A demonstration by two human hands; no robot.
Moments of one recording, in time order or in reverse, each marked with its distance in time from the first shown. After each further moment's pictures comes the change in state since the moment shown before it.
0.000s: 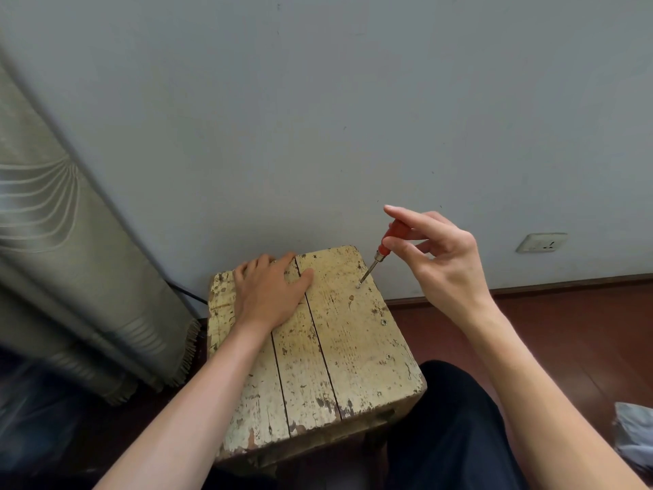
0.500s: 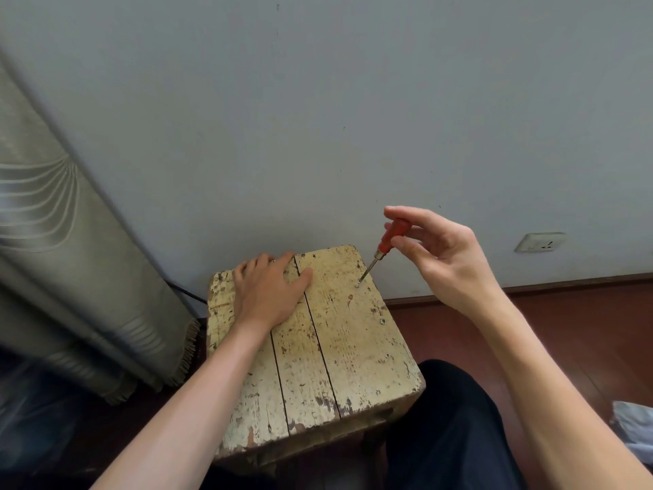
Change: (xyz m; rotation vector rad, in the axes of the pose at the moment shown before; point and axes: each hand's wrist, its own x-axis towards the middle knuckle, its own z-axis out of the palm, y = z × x) left_hand -0.001 0.001 -0.002 -0.010 -0.002 0.001; right_hand 0.005 0.002 -0.014 0.069 -0.152 0.046
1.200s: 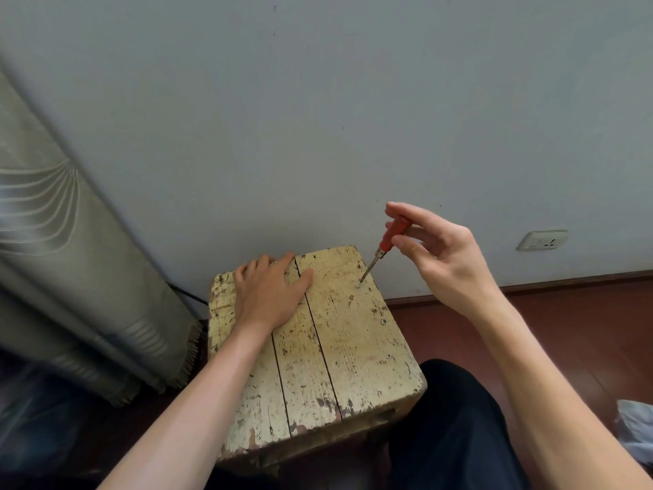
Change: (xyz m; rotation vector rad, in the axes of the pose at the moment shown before) left_hand 0.001 0.001 0.000 0.012 -0.017 -0.010; right_hand 0.001 0.001 0.002 0.002 0.034 0.059
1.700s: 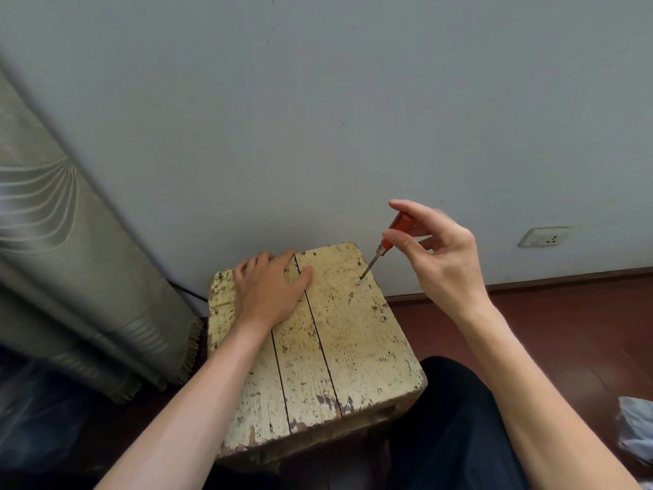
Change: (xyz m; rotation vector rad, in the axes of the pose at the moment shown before) left_hand 0.000 0.000 -0.001 -0.001 0.005 0.003; right_hand -0.003 0.003 0.015 -0.078 0.186 -0.054
